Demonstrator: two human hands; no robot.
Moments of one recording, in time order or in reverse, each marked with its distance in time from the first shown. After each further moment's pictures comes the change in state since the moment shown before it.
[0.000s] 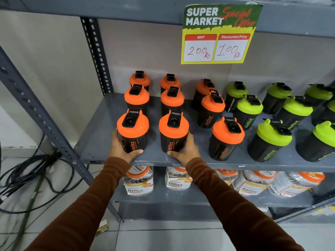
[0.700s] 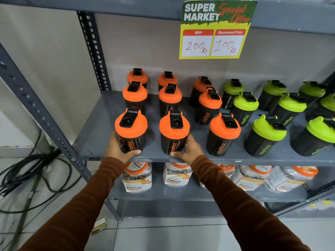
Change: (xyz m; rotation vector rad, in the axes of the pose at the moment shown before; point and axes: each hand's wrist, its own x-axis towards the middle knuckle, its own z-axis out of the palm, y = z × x) left_hand -0.013 -0.003 -0.008 0.068 -0.033 -0.003; right_hand -0.010 0.009 -0.017 -0.026 -0.117 -0.027
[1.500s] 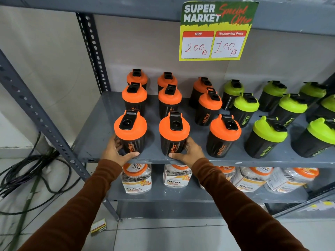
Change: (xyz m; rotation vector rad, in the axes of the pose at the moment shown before) left_hand 0.002 -0.002 -0.006 0.015 -0.017 -0.008; right_hand 0.003 0.004 0.001 -0.020 0.020 0.003
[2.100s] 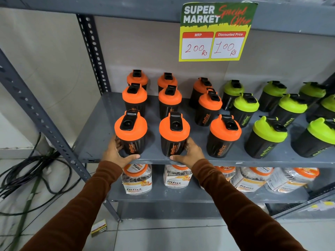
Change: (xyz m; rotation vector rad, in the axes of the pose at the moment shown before) left_hand -0.003 0.001 0.000 0.037 -0.004 0.023; right_hand -0.002 0.000 0.000 -0.020 -0.007 0.006
